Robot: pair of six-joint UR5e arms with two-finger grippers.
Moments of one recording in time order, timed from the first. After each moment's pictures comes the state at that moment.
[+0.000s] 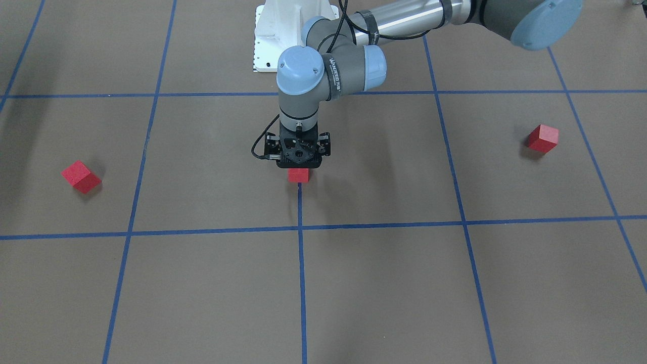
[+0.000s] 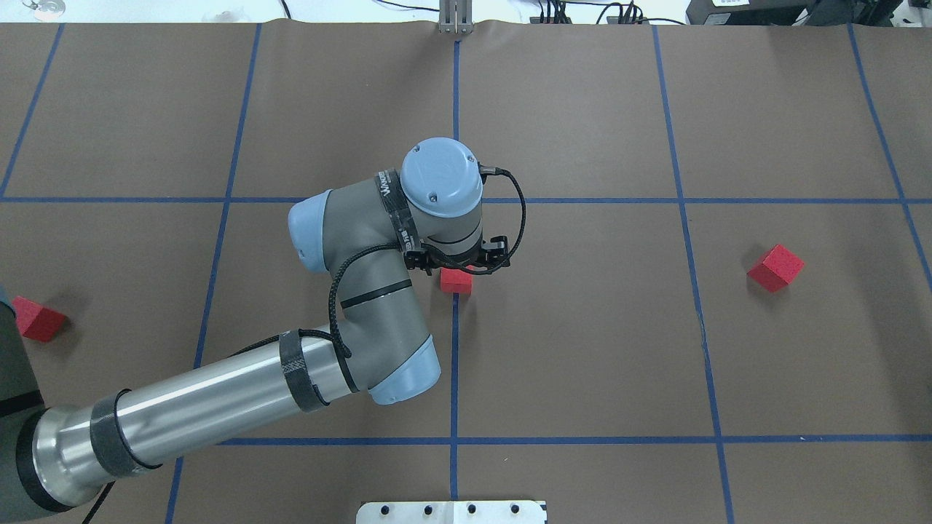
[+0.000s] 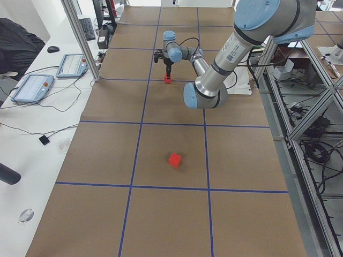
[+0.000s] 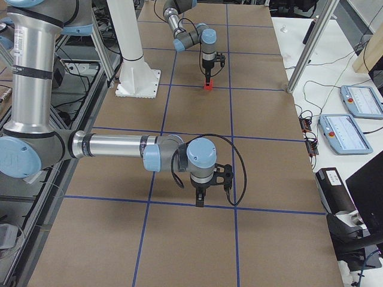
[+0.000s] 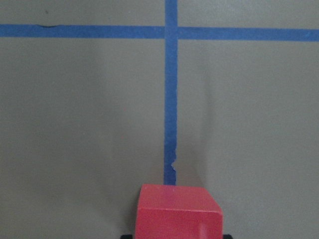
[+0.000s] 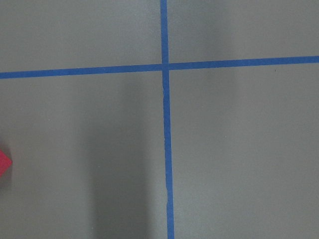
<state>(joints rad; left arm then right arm) -0.51 -2.50 -1.38 -1.66 -1.88 -1.23 1.59 -1.73 1.76 -1.55 2.39 0.06</state>
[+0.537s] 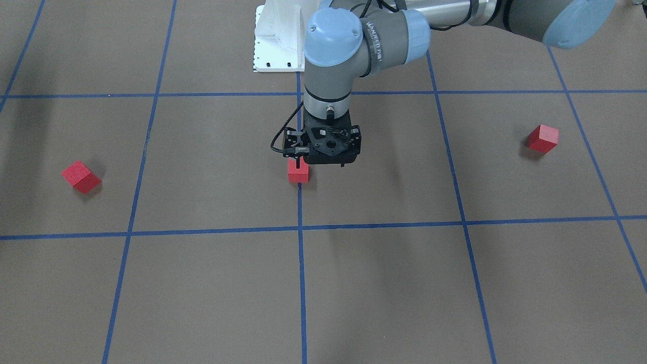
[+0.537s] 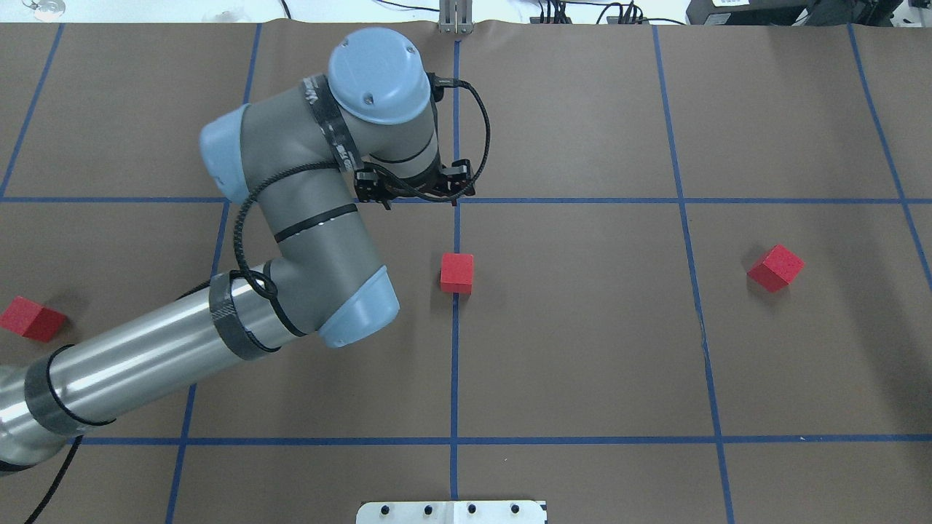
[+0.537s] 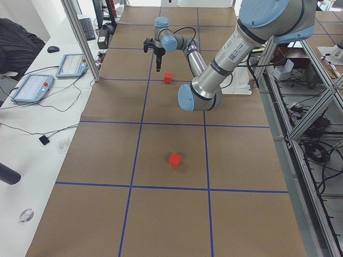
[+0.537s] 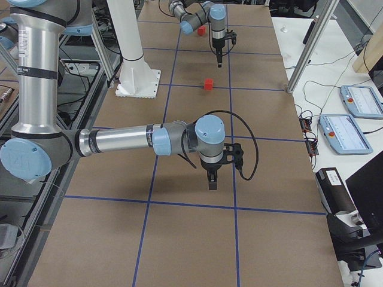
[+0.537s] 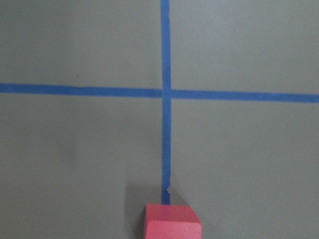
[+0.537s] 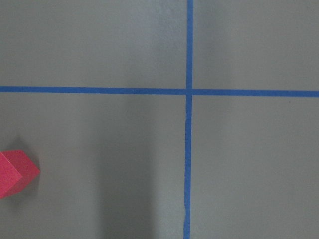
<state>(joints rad) -0.67 -2.43 -1.61 -1.47 -1.89 -1.14 1.54 -1.66 1.83 -1.56 2.38 0.08</state>
